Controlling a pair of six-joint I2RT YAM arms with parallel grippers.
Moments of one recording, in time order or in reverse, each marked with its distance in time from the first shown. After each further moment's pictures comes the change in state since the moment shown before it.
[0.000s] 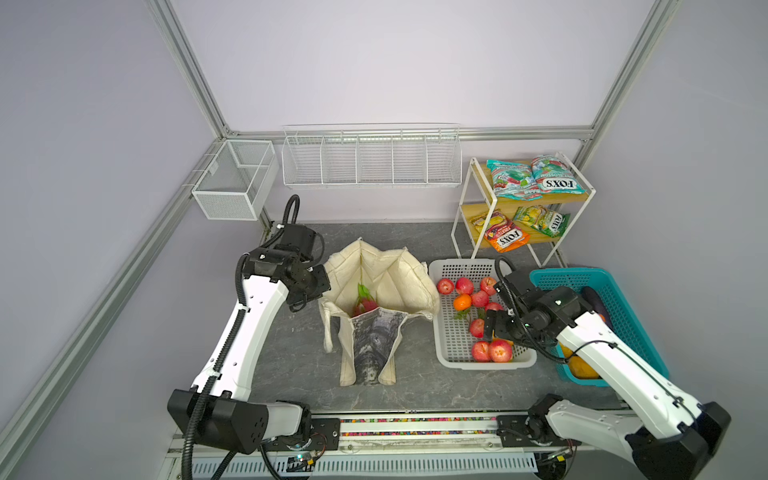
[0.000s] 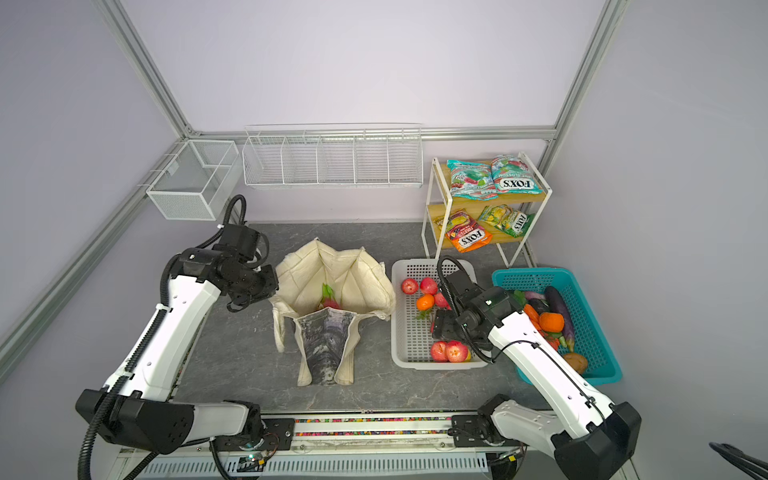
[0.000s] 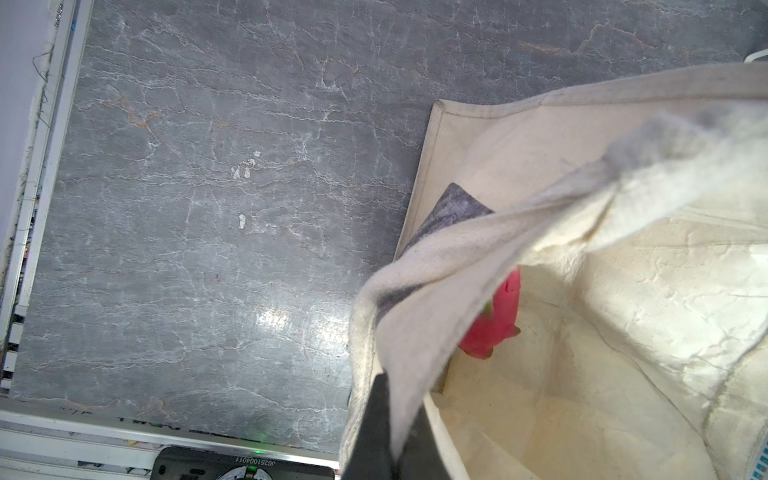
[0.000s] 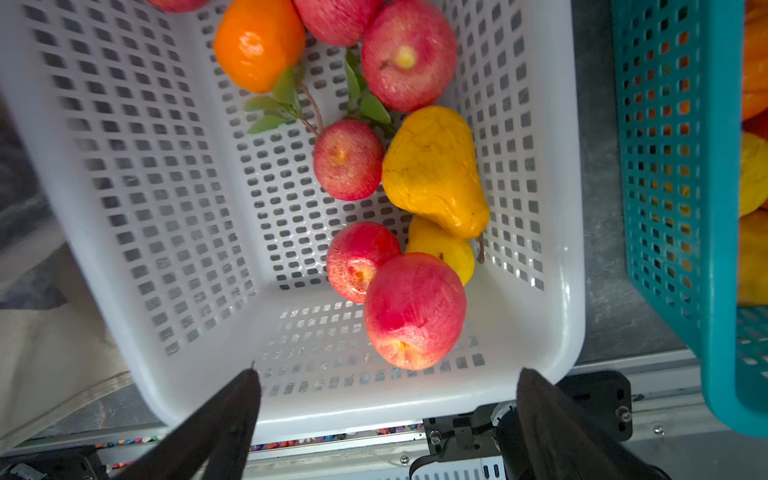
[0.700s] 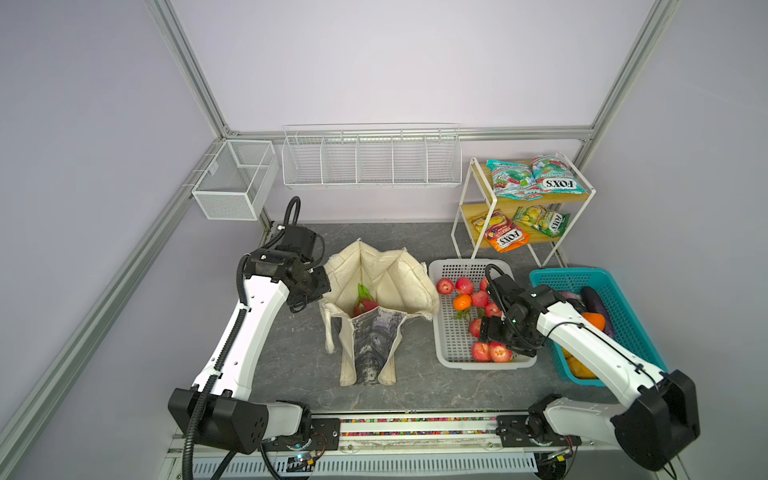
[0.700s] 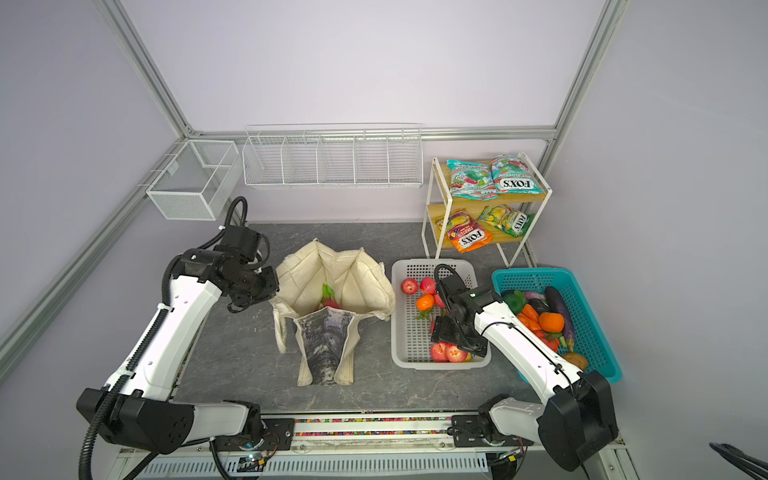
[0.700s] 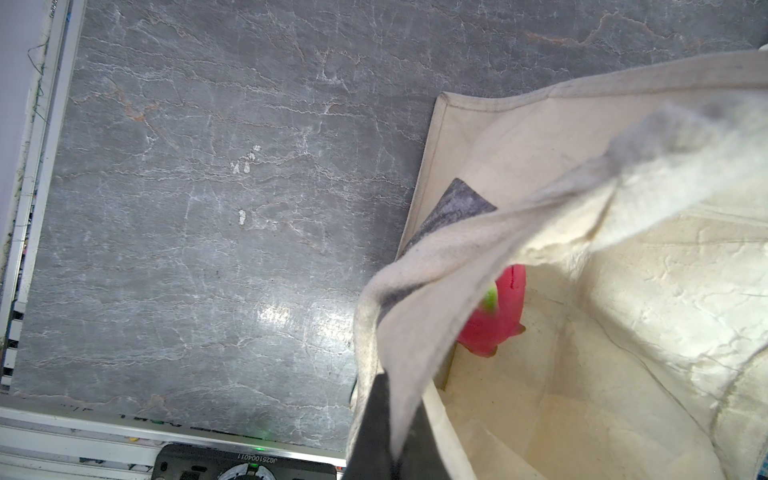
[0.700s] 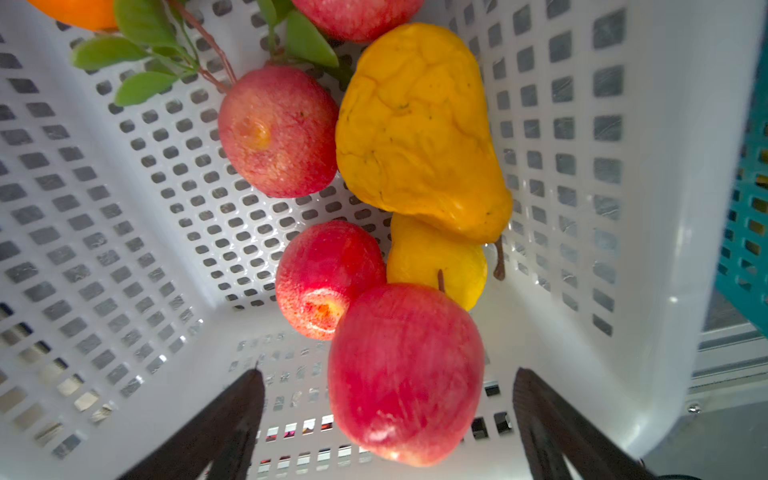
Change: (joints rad) left arm 0.001 0.000 -0.014 0.001 0.003 0.003; right arm -0.070 0.126 -0.118 0.096 -0.079 0.003
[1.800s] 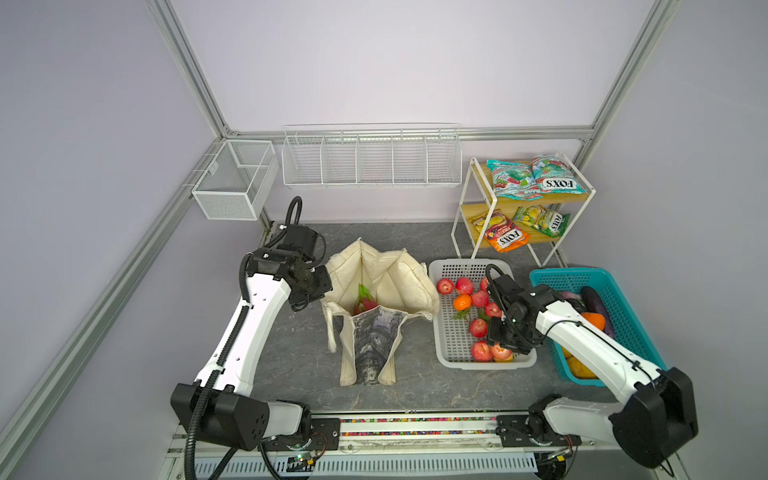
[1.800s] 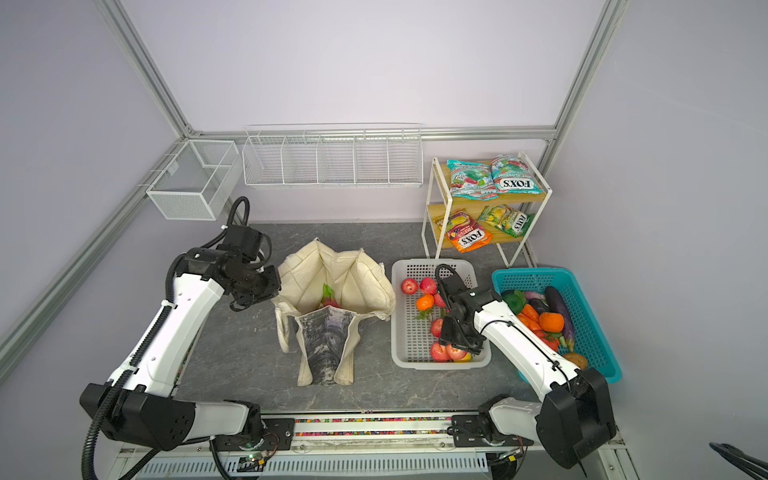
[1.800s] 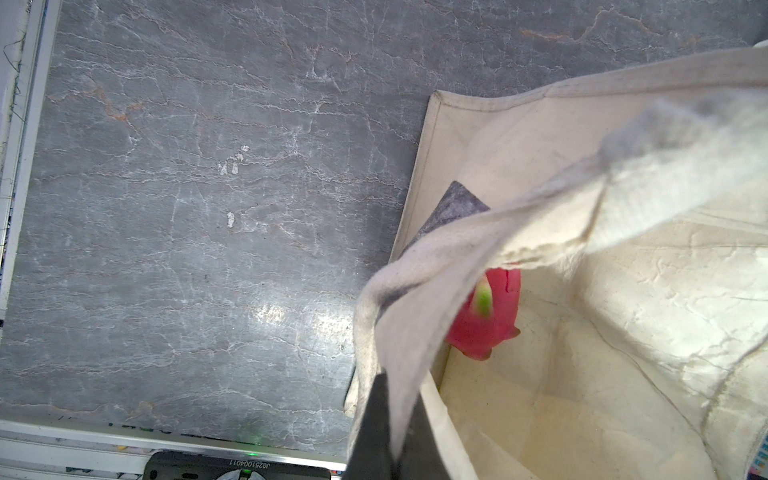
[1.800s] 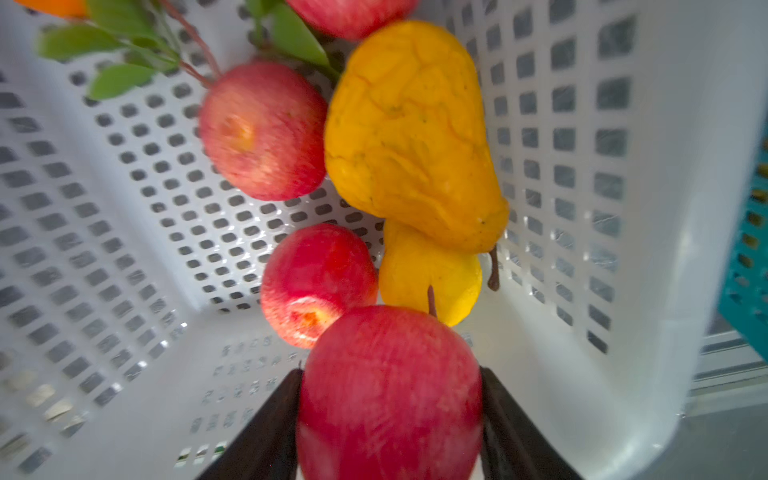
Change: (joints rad) left arm 0.000 0.016 -0.006 0.021 0.023 0.000; right arm -0.016 0.017 0.062 -0.023 0.005 -0.062
